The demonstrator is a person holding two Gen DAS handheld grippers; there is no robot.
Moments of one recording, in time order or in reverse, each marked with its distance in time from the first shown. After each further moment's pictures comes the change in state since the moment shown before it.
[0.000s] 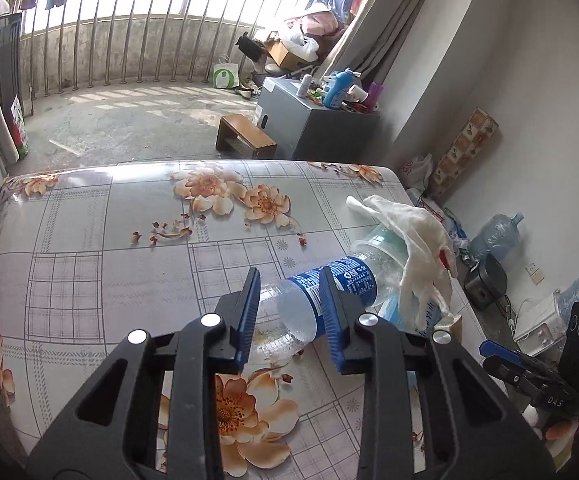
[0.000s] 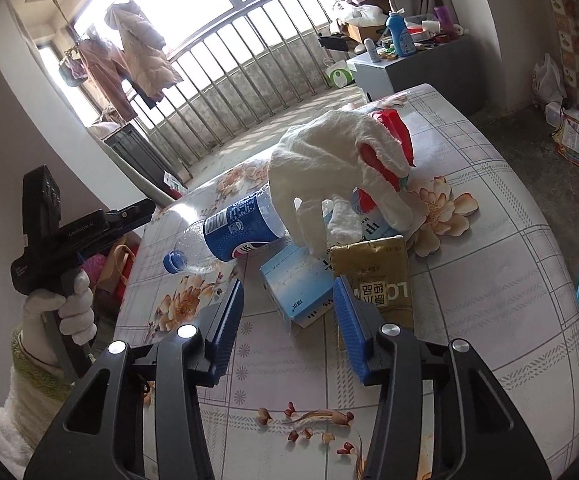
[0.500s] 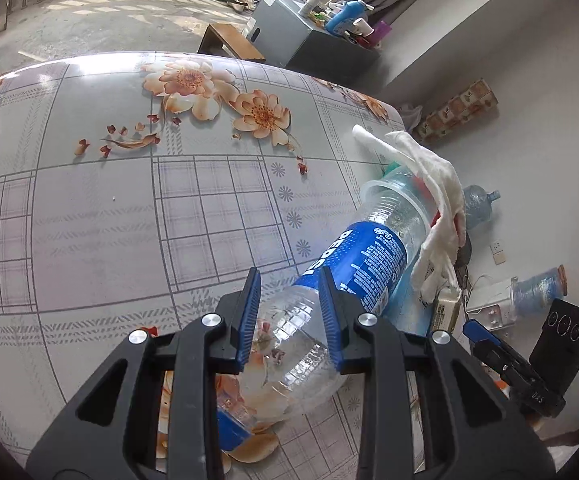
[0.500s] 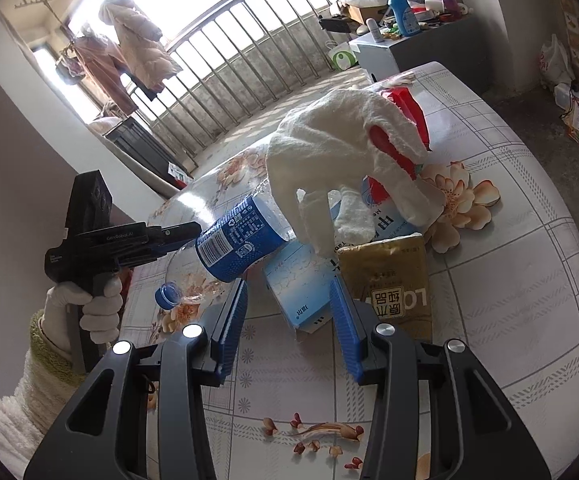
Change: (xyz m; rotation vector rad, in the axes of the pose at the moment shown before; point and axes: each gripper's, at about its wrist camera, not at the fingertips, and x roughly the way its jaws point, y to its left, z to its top) left arm 0.066 0.030 -0.023 -0.149 0.296 -0.171; right arm 0.026 -0.004 0.011 0.031 0.065 0.053
